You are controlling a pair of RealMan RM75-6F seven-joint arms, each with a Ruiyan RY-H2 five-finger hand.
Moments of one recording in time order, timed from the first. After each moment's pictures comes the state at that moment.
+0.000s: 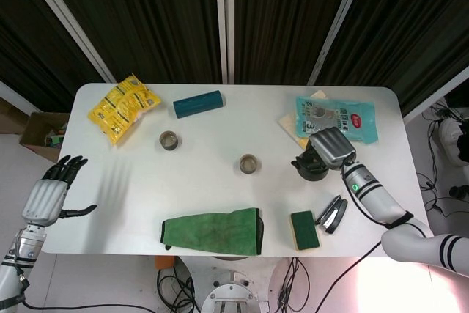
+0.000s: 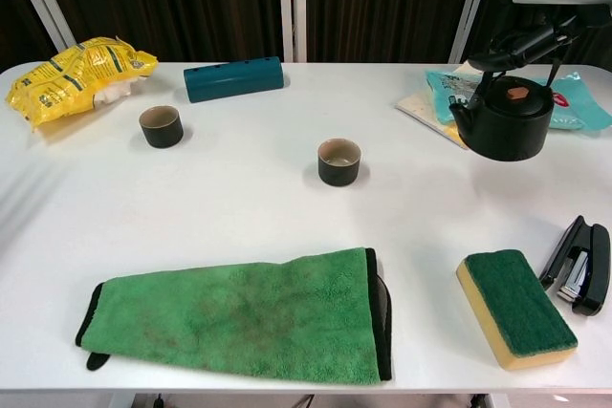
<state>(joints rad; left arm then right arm) -0.20 -1.28 0.00 -1.30 1.55 1.39 -0.15 0.82 -1.15 0.11 -1.66 -1.09 0.82 -0.20</state>
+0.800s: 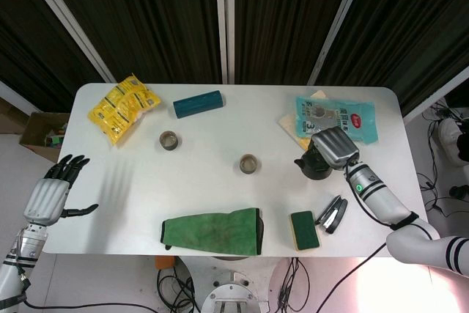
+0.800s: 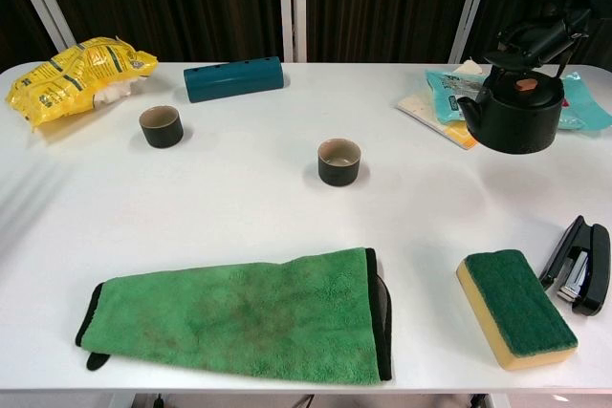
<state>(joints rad) -0.20 -1.28 0.00 -1.32 1.55 1.38 -0.13 0.80 -1.13 0.12 -1.66 -1.14 0.81 -0.16</state>
